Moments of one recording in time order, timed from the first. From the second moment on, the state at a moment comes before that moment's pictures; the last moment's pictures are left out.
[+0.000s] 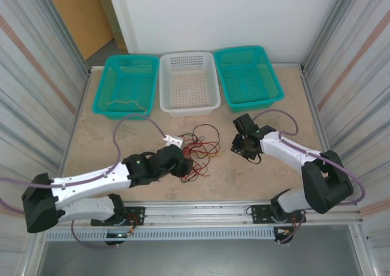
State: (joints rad) left arm -1.10 1.13 0.71 -0.48 -0.34 -0.62; right arm 0.51 1.40 0.79 -0.61 0.01 0.98
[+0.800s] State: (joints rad) left arm -0.98 1.05 0.62 -0.39 -0.29 -0.67; right arm 0.62 1.65 0.89 -0.47 -0.07 1.36
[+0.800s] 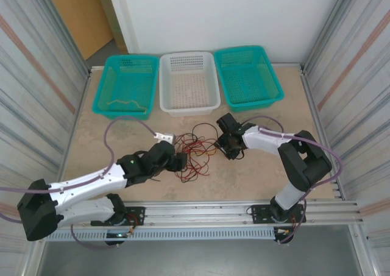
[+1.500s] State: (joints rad) left arm -0.96 0.95 0.60 -0.48 -0.30 -0.68; right arm 0.71 1.80 1.12 -0.44 -0.04 1.24
